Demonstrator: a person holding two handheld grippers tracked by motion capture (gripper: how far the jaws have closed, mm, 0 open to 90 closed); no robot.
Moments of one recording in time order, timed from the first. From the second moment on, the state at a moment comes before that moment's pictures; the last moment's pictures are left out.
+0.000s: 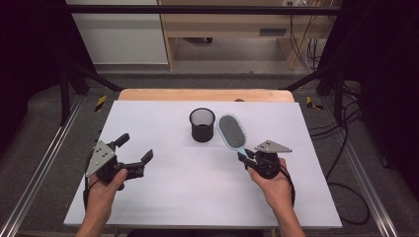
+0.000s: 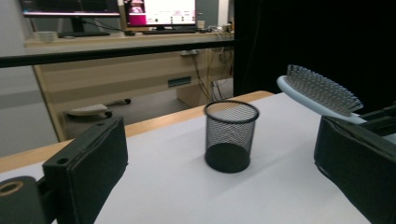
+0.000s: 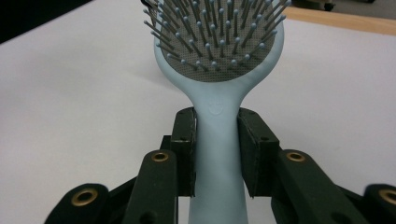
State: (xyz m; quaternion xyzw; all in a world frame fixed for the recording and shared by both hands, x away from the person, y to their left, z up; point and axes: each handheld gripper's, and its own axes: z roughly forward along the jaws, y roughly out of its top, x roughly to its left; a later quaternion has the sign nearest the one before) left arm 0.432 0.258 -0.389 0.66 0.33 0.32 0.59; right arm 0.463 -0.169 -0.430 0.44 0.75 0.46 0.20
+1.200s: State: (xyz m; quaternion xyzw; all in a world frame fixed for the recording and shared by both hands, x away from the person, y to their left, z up) left arm 0.473 0.139 -0.357 0.68 0.30 0.21 0.64; right arm 0.460 -0.140 -0.409 0.38 0.71 0.55 0.24
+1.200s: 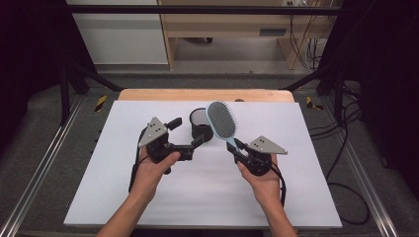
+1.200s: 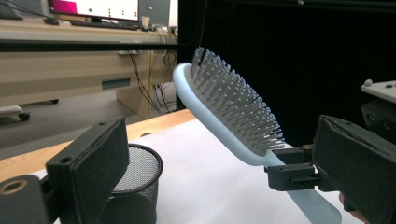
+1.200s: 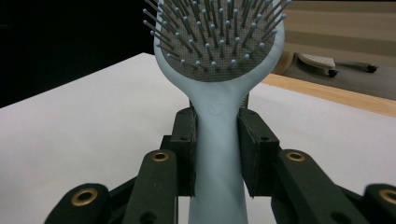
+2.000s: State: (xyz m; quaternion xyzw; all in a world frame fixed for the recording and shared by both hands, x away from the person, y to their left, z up) left arm 0.491 0.130 -0.364 0.66 0.33 0.15 0.66; right arm 0.453 -0.124 -0.408 0.35 0.71 0.57 0.25
